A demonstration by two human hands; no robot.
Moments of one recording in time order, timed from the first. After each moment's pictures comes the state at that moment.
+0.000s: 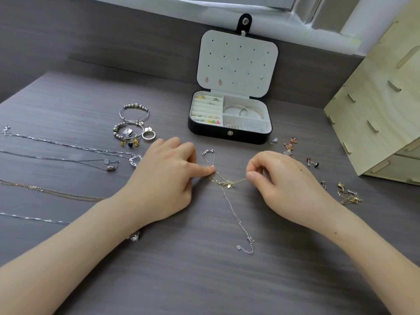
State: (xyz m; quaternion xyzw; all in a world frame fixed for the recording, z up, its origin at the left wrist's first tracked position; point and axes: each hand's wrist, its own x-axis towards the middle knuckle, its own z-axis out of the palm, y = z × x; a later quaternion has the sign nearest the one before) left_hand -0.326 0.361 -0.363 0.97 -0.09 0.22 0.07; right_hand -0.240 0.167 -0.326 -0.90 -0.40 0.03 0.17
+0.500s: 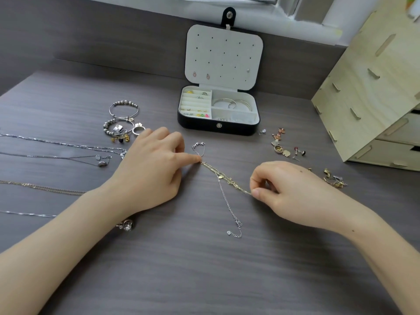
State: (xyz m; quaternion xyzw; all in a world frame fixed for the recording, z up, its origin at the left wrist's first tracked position) left_hand -0.329 0.364 -0.358 0.97 -0.10 0.21 0.03; right_hand -0.254 0.139 -0.310 -0.90 -0.40 0.13 0.07
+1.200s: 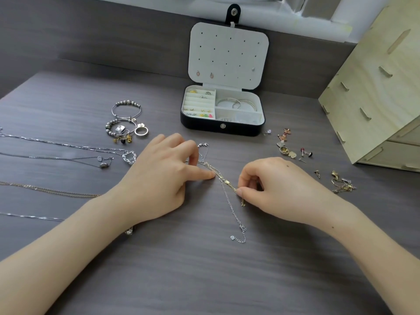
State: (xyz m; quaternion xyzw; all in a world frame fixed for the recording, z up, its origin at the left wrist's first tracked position) left_hand -0.329 0.358 -0.357 0.97 -0.16 0.20 0.04; right_hand -0.247 0.160 -0.322 -0.90 -0.41 0.12 0.10
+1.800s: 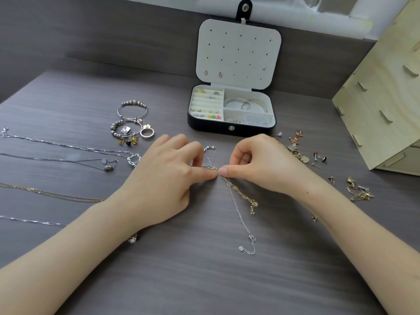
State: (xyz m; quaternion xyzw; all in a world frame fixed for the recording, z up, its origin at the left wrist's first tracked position) left_hand -0.328 0.360 -0.356 0.97 -0.15 0.20 0.03; right_hand -0.216 0.201 -0.331 -0.90 -0.36 0.13 0.23
